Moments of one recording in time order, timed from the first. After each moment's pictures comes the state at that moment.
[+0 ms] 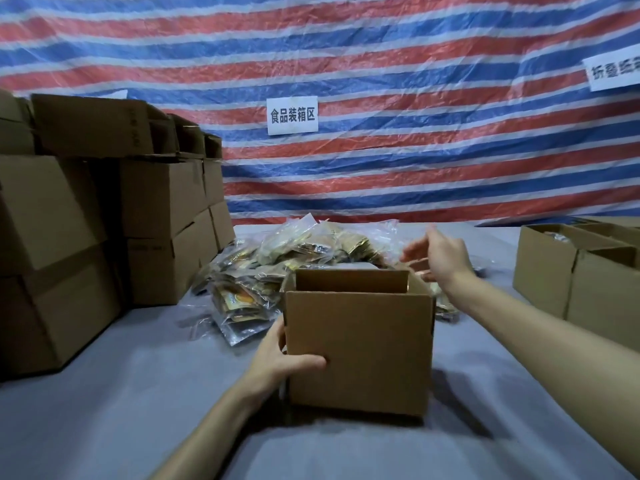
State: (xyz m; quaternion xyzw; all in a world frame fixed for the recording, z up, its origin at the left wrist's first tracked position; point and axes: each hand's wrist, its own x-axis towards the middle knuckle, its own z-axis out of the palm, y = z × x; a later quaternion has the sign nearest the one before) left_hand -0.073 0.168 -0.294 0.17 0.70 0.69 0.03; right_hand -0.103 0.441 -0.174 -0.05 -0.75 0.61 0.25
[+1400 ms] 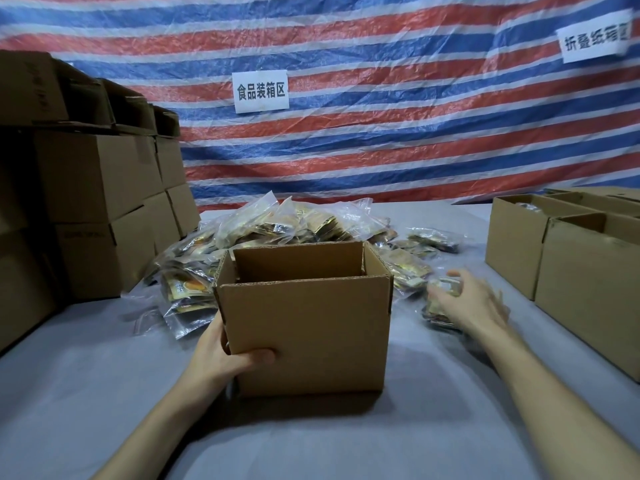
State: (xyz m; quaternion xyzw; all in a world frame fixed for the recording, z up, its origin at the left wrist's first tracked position) left_hand -0.088 0.167 -0.321 0.20 0.72 0.67 -0.08; right_hand -0.104 0.554 -0.288 -0.23 -0.91 0.29 0.20
